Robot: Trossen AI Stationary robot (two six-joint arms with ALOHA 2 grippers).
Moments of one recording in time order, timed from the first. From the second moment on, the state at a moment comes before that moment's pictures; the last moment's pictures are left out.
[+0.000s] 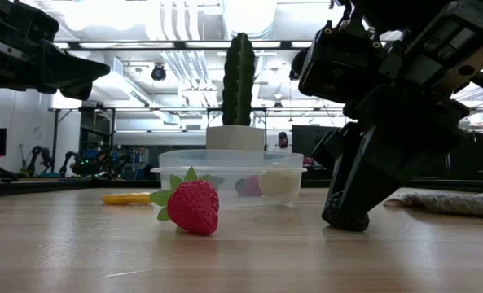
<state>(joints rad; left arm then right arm) -0.09 0.13 0.00 0.10 -0.11 0.11 0.45 1.91 0.88 0.15 -0.06 0.45</state>
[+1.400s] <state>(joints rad) -0.09 0.13 0.00 0.10 -0.11 0.12 0.32 1.82 1.02 0.01 -0.01 0.23</state>
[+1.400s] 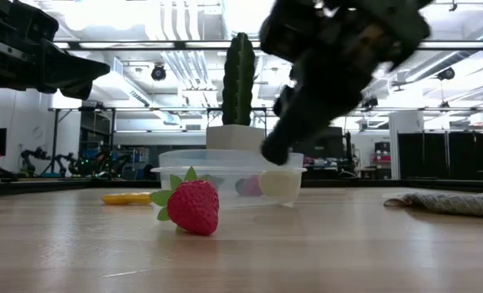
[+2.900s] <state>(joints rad) -0.09 0.13 0.00 0.11 -0.11 0.15 -0.08 1.92 1.13 -0.02 -0.22 -0.08</state>
